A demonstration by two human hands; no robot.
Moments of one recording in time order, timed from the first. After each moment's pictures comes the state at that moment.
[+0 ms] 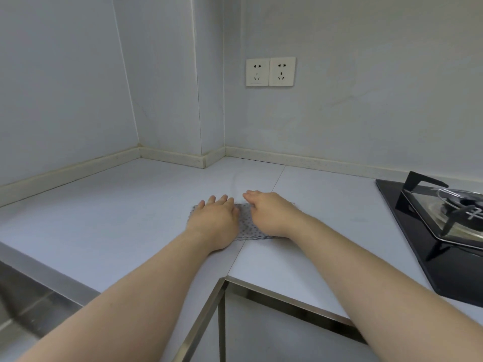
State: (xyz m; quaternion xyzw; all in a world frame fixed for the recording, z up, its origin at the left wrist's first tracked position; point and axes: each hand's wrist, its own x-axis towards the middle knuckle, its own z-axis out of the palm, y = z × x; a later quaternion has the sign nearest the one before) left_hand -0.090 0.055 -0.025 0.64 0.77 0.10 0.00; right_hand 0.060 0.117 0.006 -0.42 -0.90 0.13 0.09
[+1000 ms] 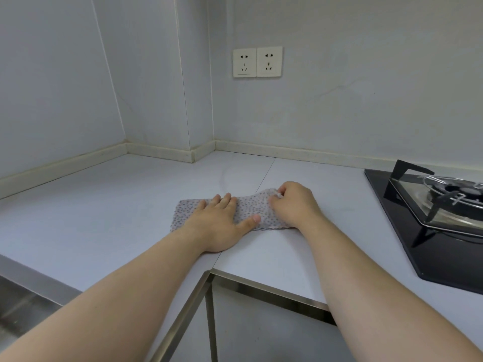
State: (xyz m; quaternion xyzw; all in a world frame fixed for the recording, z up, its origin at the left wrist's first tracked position) left_hand -0.067 0.052 -0.026 0.69 0.72 0.04 0.04; right_hand 0.109 0.142 -0.010 -0.58 -0.74 0.17 0.29
